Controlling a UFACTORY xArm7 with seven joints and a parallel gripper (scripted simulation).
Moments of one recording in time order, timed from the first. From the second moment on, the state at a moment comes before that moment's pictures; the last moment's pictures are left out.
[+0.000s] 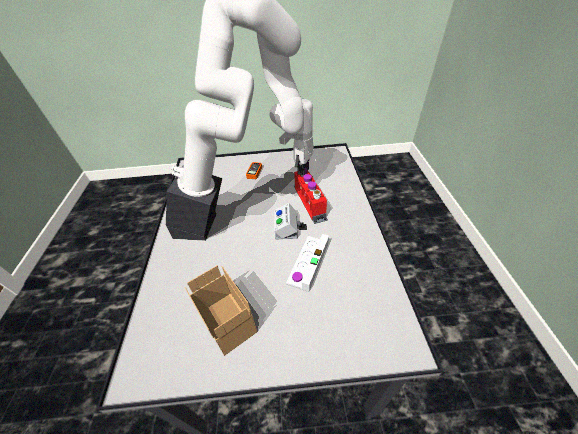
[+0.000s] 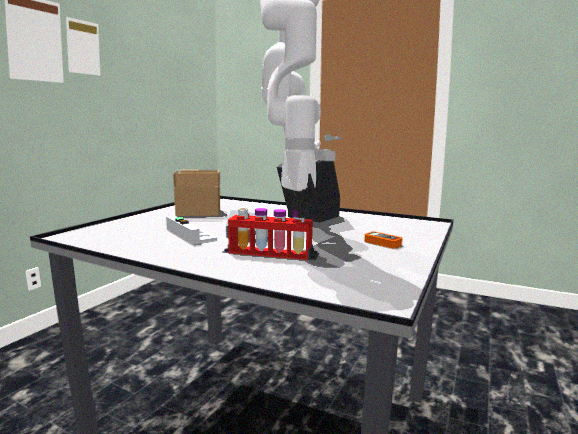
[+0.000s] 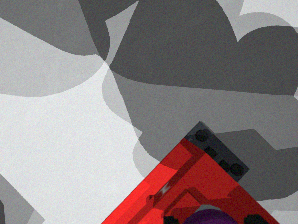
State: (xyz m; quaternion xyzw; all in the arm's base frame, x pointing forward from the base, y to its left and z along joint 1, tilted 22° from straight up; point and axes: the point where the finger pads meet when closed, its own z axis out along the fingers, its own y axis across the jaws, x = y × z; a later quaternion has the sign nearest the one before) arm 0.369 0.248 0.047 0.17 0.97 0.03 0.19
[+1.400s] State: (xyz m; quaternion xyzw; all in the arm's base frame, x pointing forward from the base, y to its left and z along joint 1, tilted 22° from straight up) arm 0.369 0.248 0.045 0.71 0.68 0.15 0.12
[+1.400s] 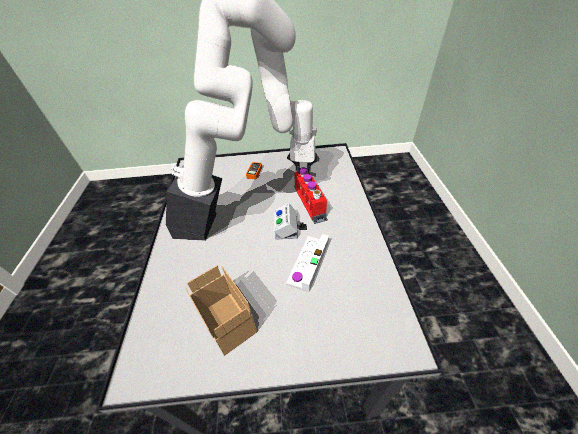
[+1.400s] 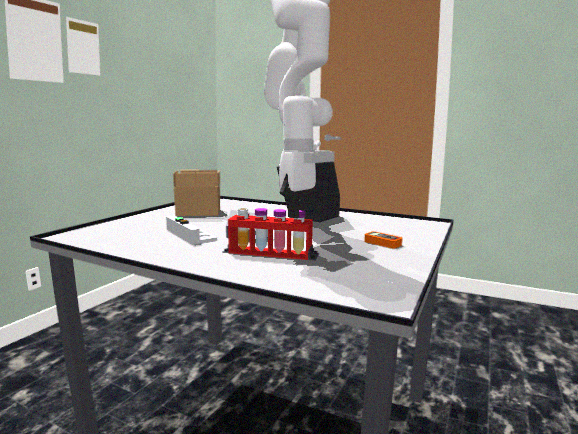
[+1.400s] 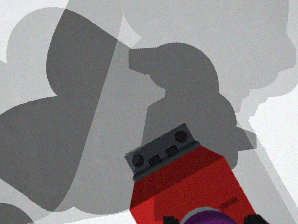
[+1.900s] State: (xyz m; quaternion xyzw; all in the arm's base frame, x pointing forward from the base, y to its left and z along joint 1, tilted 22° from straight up) arm 0.369 0.249 0.045 0.80 0.57 0.16 0.11
